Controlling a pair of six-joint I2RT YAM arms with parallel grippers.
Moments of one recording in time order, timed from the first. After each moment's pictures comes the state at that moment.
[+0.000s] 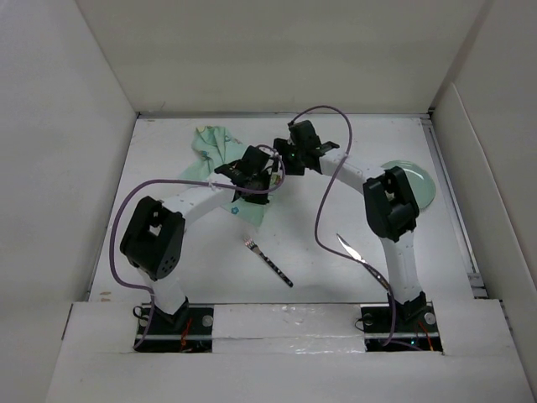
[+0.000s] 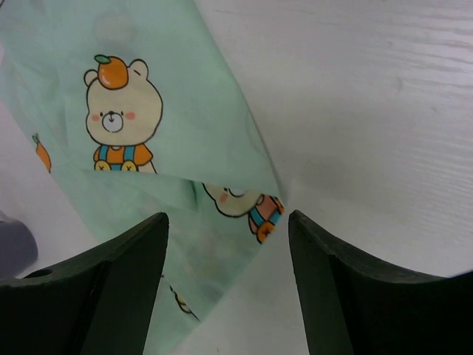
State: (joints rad) left arm -0.61 1.73 1.24 -0.47 0.01 -0.34; right arm 0.51 2.16 1.71 -0.31 -0.17 0.56
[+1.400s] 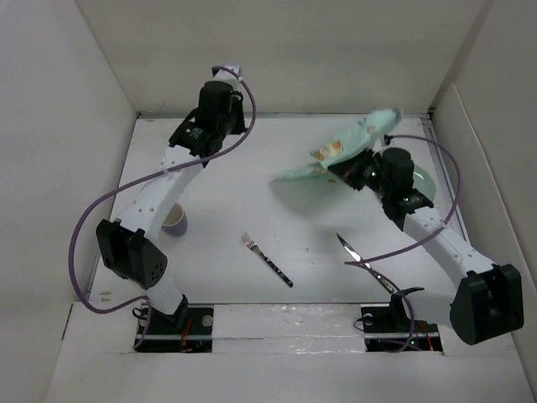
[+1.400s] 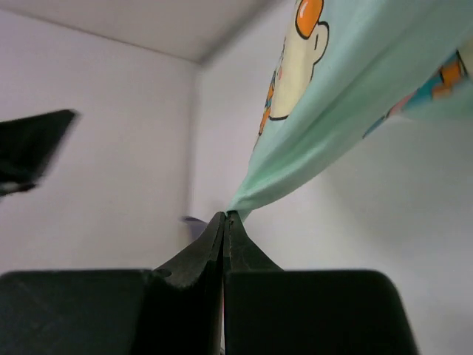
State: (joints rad) left arm -0.45 1.61 1.75 -0.49 -0.16 -0.25; right arm 0.26 1.19 0.89 0.12 -0.29 1.02
